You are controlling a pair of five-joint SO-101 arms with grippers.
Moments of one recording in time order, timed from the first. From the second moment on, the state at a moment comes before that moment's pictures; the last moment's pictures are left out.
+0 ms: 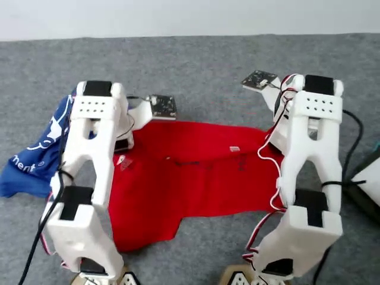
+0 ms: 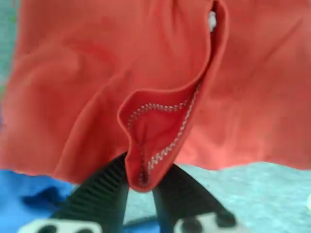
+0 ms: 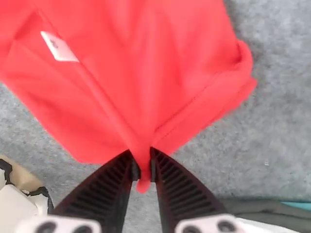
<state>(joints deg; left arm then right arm) -0.7 16.5 -6.9 98.9 -65.4 6.5 13.3 -15.9 100.2 52.8</state>
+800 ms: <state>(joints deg) -1.7 -2.2 26.9 98.8 -78.5 11.3 3.3 15.7 94.7 57.6</state>
